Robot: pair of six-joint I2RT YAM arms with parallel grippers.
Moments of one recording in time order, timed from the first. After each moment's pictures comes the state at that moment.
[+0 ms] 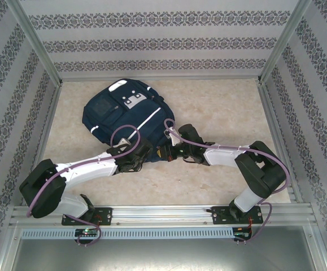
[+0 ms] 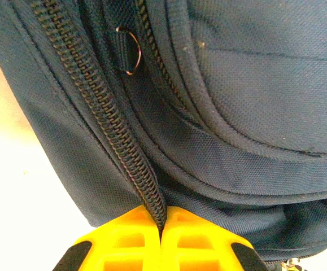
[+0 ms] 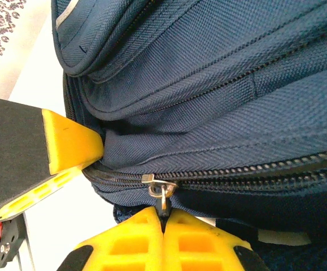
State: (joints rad) left arm -0.81 1.39 0.76 -0.39 -0.29 -1.68; right arm 0.65 1.61 0.69 0.22 -0.55 0.45
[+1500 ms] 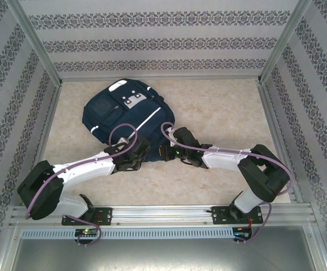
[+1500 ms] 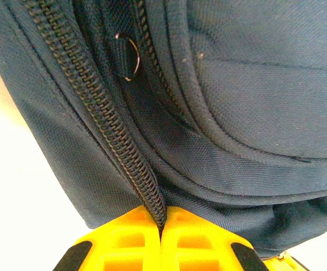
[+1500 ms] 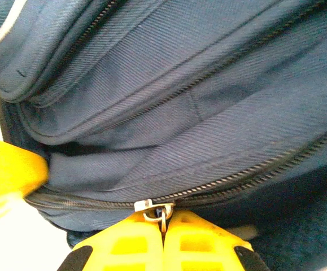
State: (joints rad) left arm -0.78 1.36 0.76 -0.39 -0.25 -1.68; right arm 0.73 1.56 0.71 0.12 -0.23 0.49
